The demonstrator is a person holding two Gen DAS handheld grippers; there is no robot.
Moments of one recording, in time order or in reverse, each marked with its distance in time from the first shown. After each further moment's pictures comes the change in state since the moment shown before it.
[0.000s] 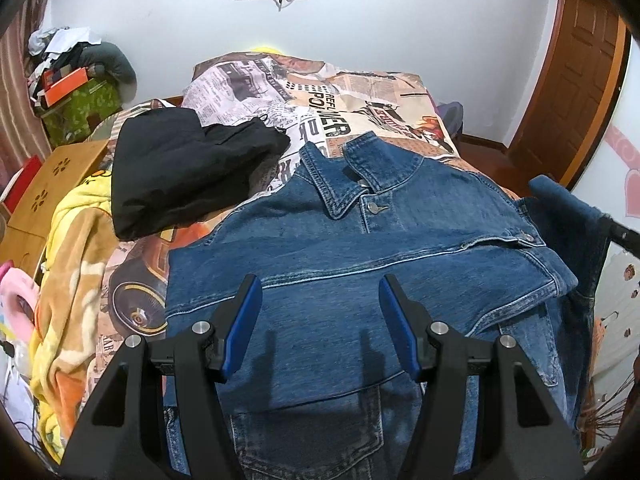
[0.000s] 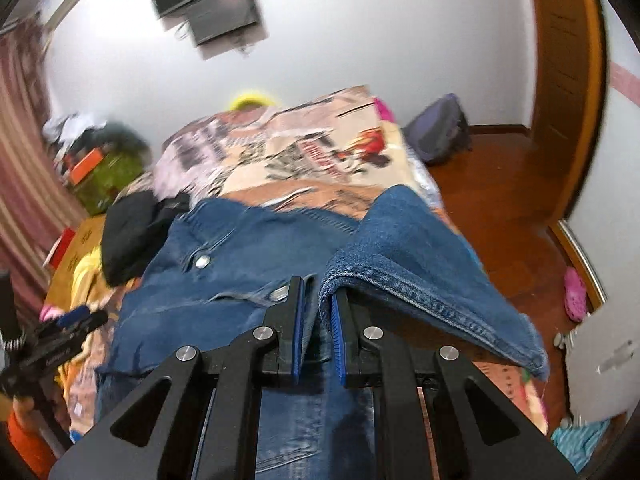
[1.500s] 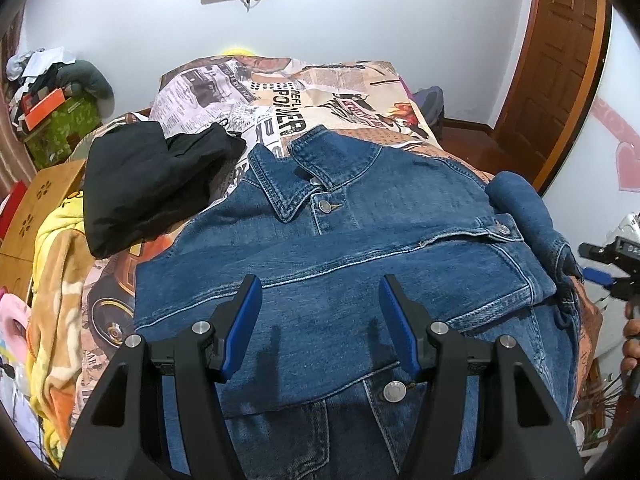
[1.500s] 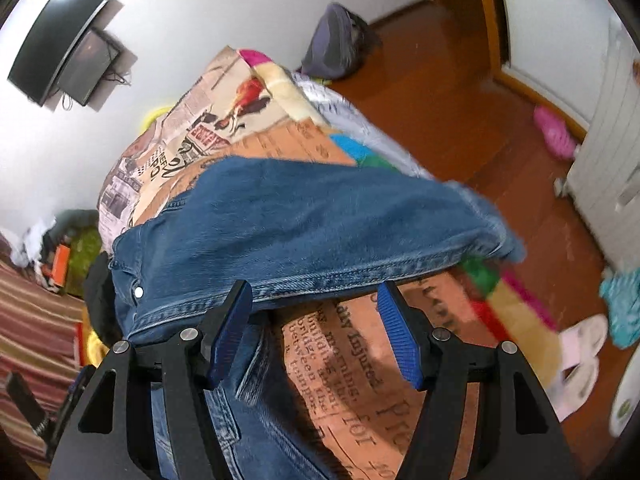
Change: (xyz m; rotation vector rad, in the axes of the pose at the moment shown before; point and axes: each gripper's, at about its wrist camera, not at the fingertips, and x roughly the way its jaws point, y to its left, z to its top) left arm 0.013 -0.052 0.007 0.086 0.020 -0.024; right arm 0.024 -0.124 -0.040 0.559 0.174 -0.036
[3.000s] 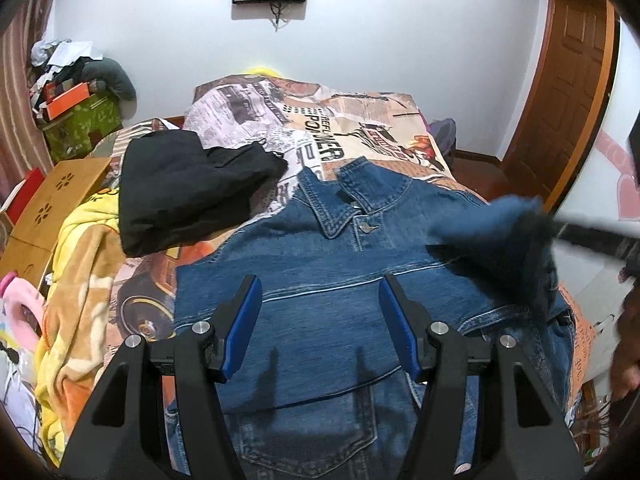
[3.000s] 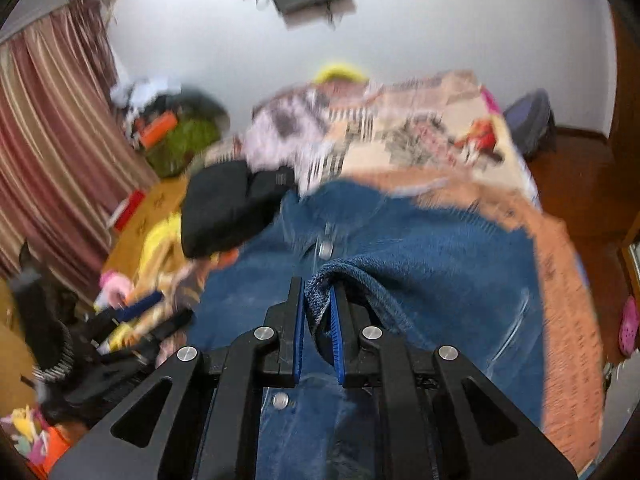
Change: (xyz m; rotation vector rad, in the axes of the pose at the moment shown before) left arm -0.045 0.048 -0.009 -0.074 -0.095 0.017; right arm 0.007 0.211 -0.071 -0.676 0.017 0.217
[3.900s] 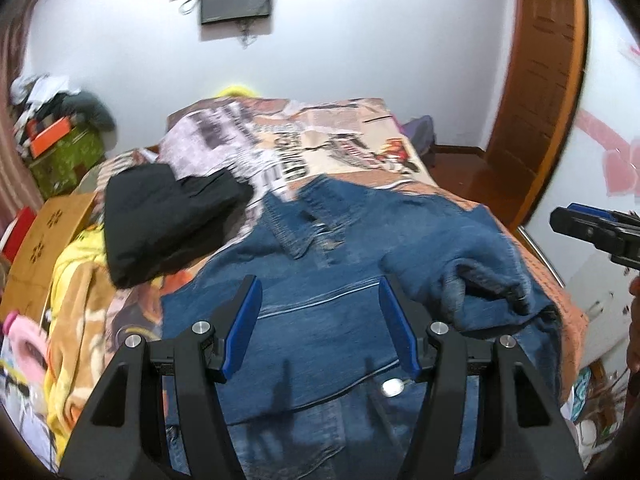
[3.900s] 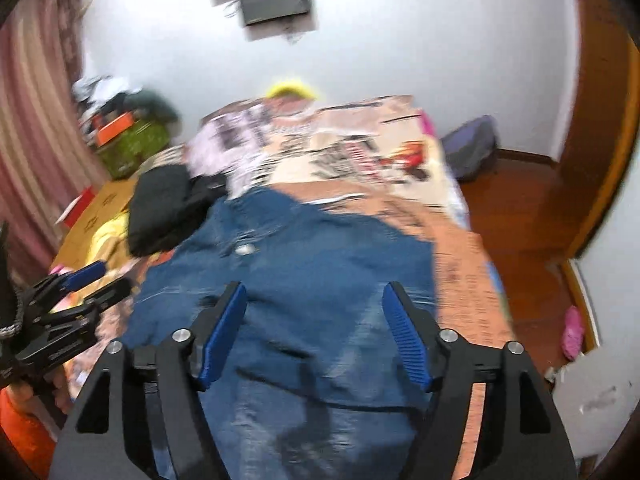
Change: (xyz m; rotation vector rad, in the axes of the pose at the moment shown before) left arm -0.007 -0.052 0.015 0.131 -0.031 -0.040; right arm -0.068 -0.039 -0.009 -0.023 -0.099 -0.252
